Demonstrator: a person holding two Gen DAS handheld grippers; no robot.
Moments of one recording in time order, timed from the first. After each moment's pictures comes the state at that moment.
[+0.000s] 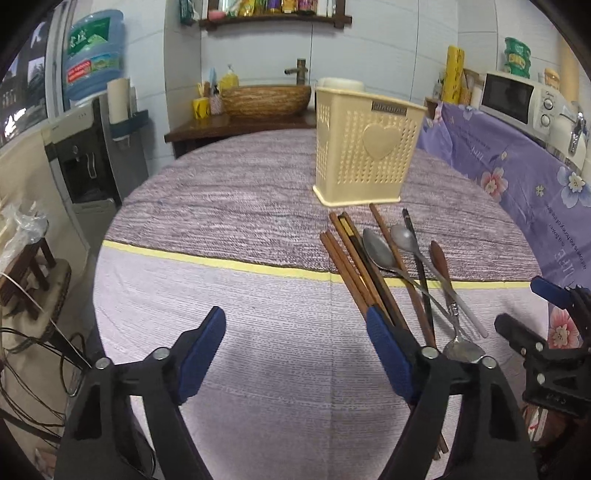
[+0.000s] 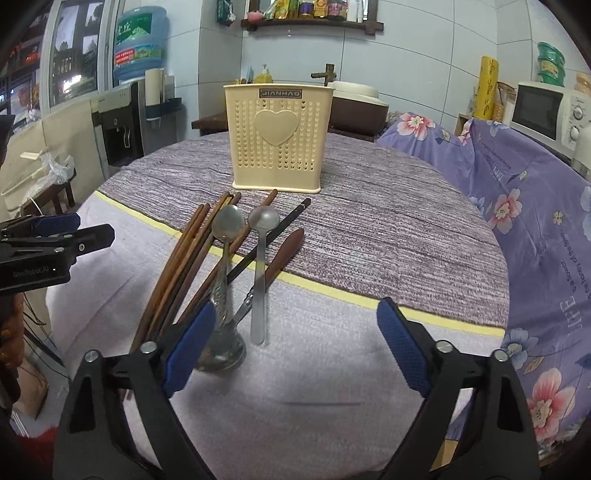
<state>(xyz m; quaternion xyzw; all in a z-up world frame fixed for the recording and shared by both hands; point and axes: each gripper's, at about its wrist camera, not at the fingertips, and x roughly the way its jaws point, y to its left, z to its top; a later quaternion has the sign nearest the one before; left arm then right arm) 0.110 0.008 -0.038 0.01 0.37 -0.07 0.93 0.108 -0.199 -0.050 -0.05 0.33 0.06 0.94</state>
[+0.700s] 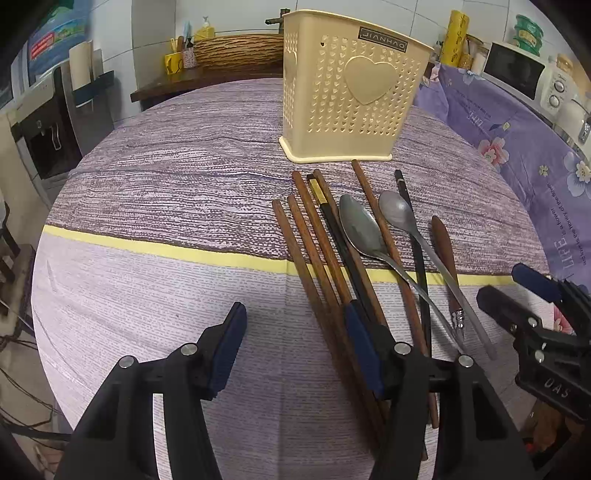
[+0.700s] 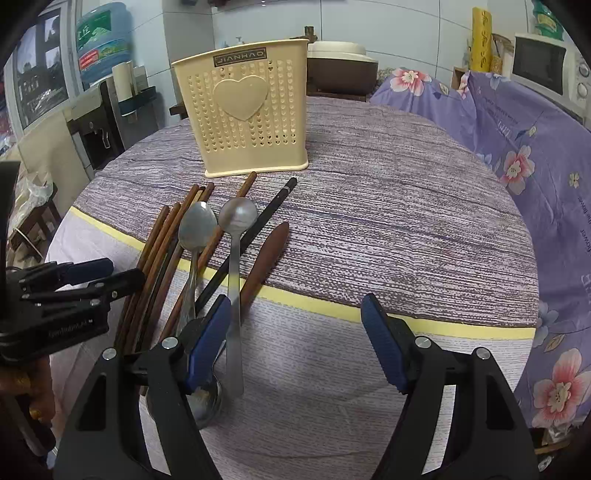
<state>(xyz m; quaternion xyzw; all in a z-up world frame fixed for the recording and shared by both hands) 0.159 -0.023 -0.065 0.01 0.45 -0.10 0.89 0.164 -0.211 -0.064 0.01 0.40 0.05 0.92</state>
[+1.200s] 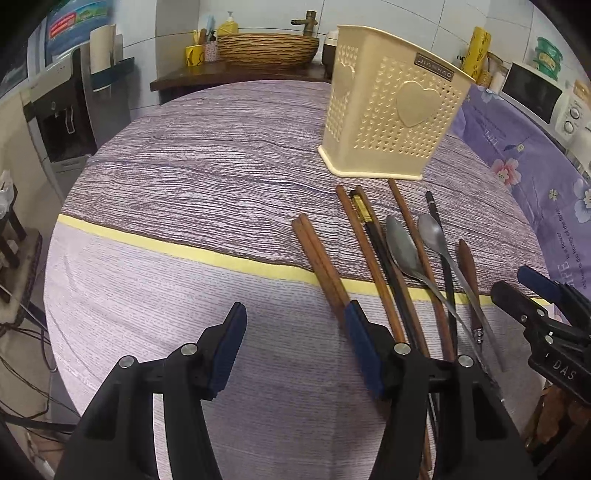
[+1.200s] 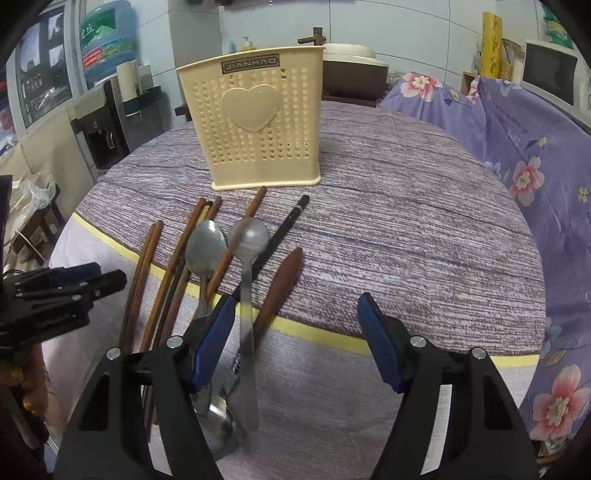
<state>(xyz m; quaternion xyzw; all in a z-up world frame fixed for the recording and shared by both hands) 0.172 0.008 -0.059 -0.02 0.45 -0.08 0.89 0.182 -0.198 -0.052 0.00 0.39 0.07 0.92</state>
